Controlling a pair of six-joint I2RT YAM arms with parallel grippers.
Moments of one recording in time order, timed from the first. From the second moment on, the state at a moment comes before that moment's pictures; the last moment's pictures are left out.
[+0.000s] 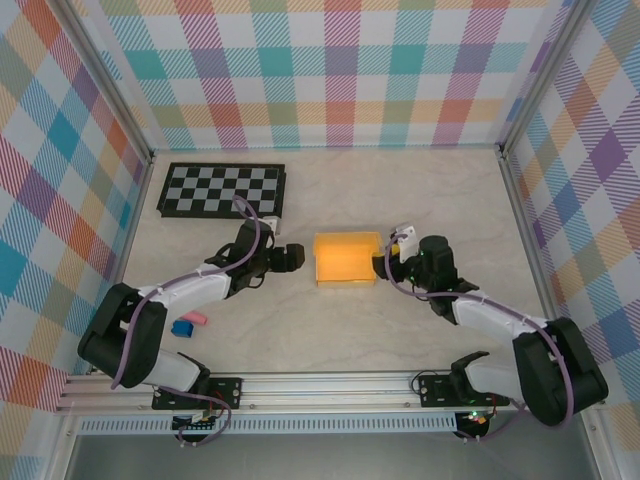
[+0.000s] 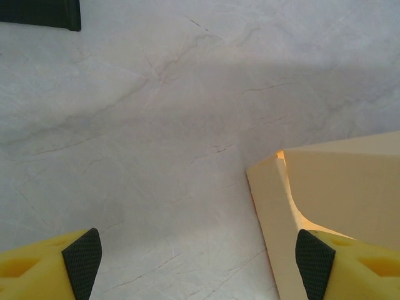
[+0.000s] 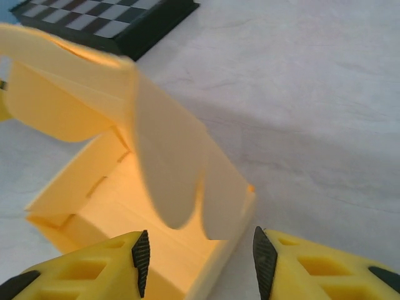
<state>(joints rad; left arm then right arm) -0.49 1.43 0.70 0.00 0.05 -0.45 0.42 1.23 0.39 0.36 -0.23 0.05</state>
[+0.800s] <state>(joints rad) -0.49 1.53 0.67 0.20 0.12 -0.43 0.52 1.36 0.35 0.61 -0.23 -0.15</state>
